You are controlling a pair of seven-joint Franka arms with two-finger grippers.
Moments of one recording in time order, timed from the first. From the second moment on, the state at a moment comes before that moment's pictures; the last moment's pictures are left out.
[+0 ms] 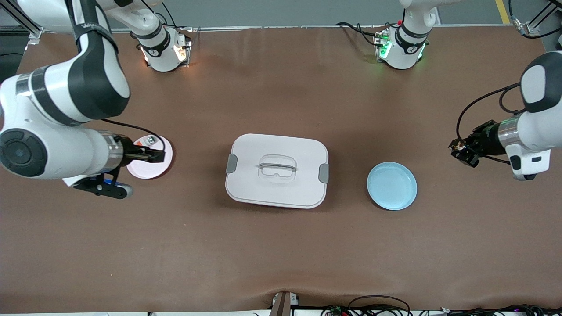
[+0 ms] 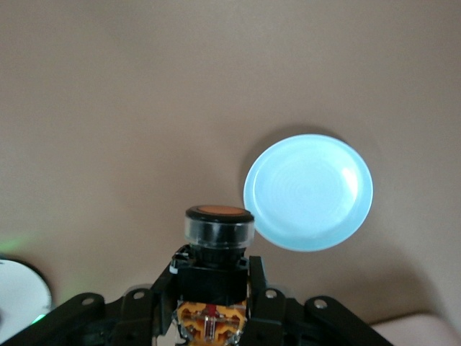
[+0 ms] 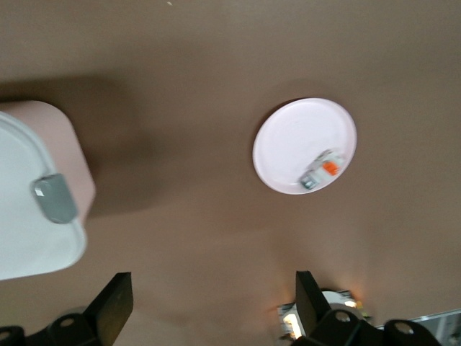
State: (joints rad) left arm 0.16 0.20 -0.18 -1.75 -0.06 1.77 -1.02; right arm 0.23 0.59 -0.04 -0.95 0.08 1.14 0.39
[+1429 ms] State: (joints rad) left arm 0.01 0.44 -0.21 -2.02 0.15 2.35 -1.71; right arm 0.06 0.53 -0.05 -0.95 -0.07 0.99 -0.01
